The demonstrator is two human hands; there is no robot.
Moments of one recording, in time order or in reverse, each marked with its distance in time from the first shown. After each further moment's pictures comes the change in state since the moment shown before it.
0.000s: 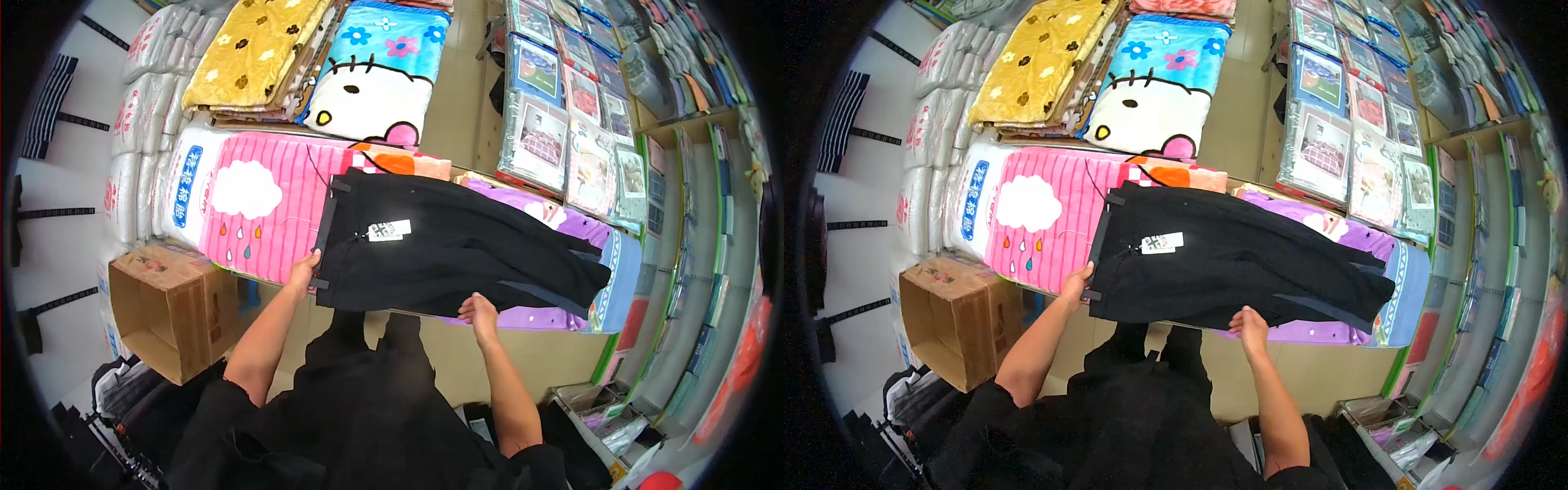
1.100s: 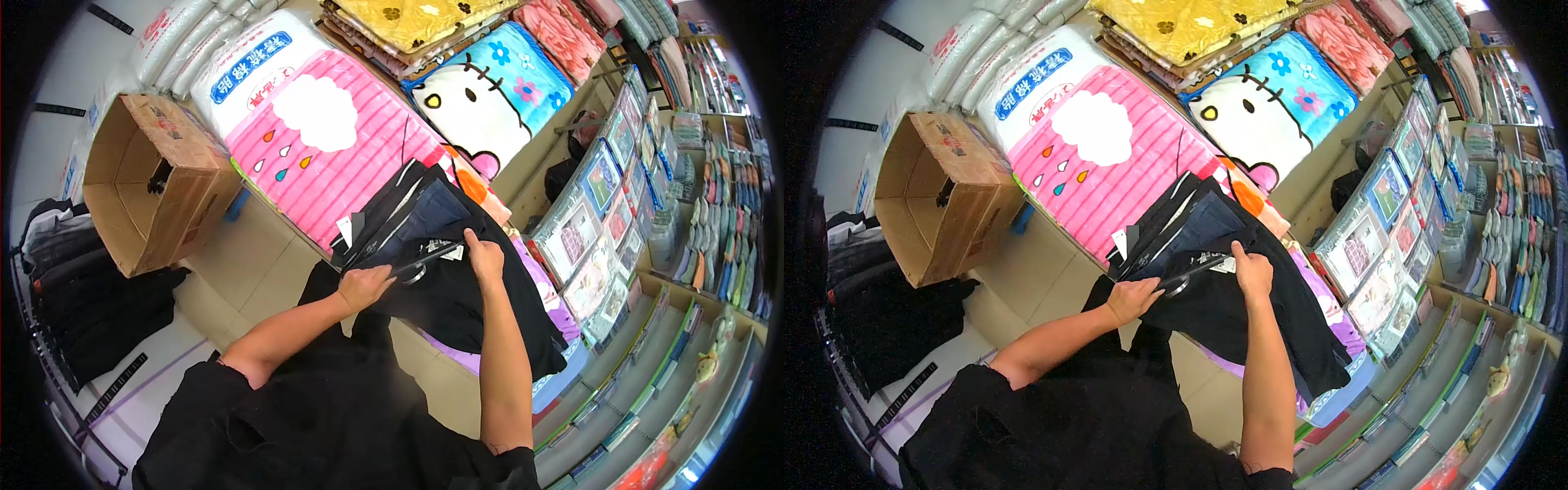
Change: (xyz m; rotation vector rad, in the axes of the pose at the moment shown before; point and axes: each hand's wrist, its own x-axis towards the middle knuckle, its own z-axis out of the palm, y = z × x) left_hand -0.091 -0.044 0.050 0.813 0.409 1.213; right_hand 0.060 -0.201 0.221 -1.059 0.008 -0.348
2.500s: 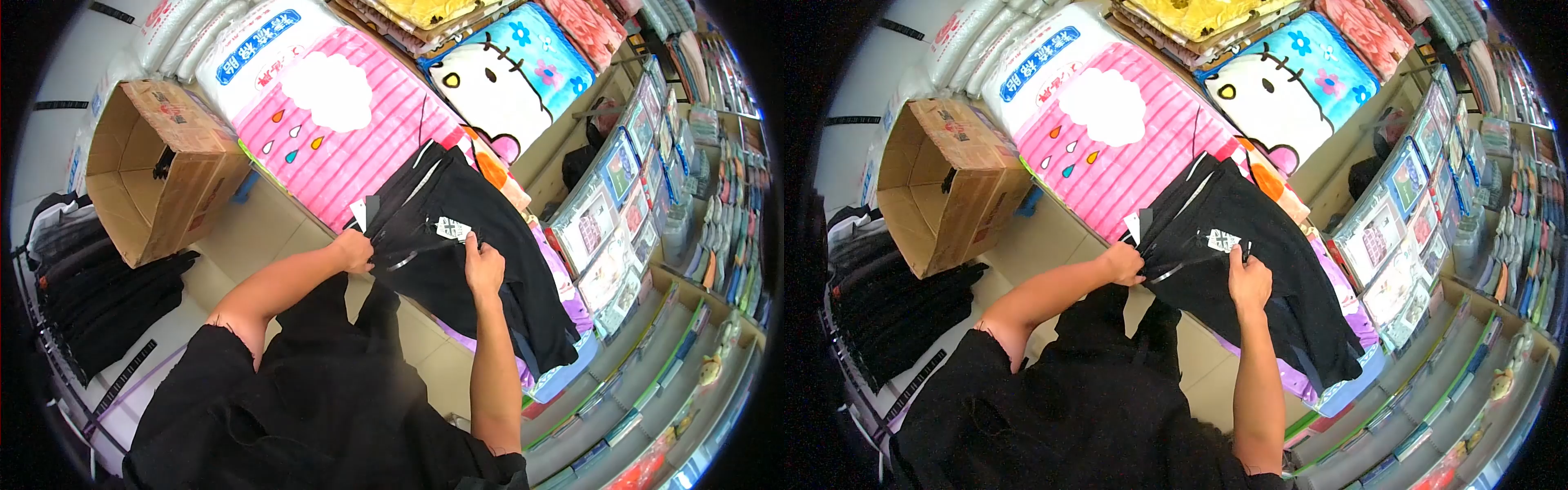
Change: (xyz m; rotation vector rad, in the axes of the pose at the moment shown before) left_hand 0.023 -0.090 -0.012 0.378 -1.109 0.049; right_hand -0.060 -0.020 0.029 -0.131 0.049 -0.026
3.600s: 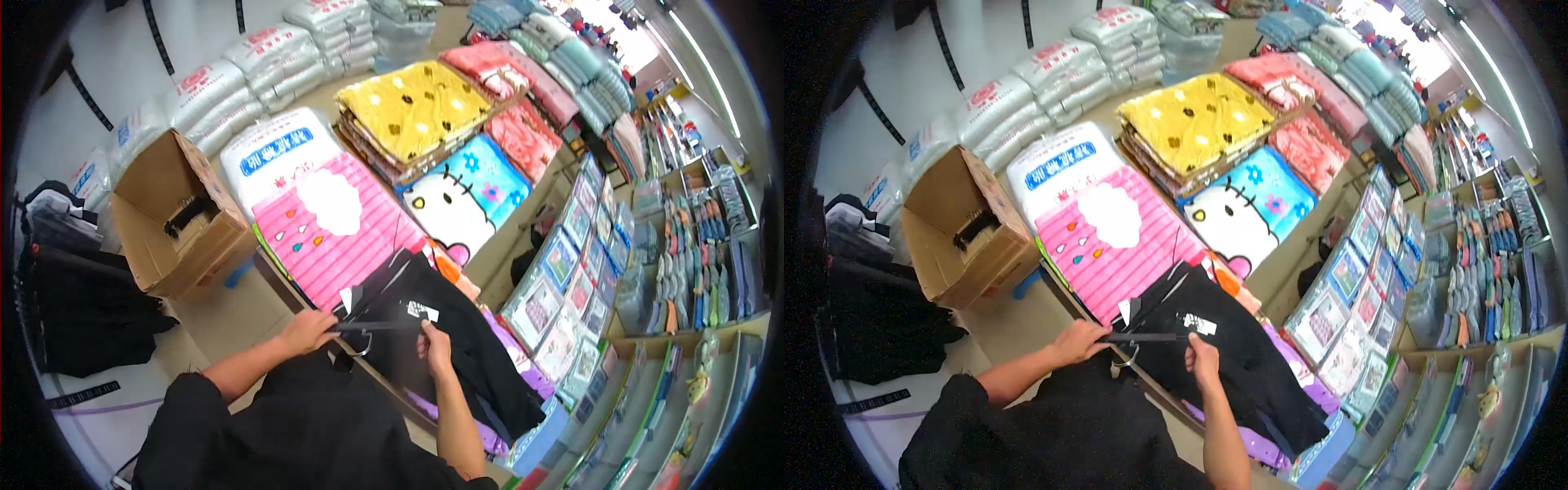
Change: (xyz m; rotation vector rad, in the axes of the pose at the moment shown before) left_hand -0.205 0.042 -0.025 -0.311 1.031 0.020; right_hand -0.110 0.009 -0.016 0.887 -0.344 -0.071
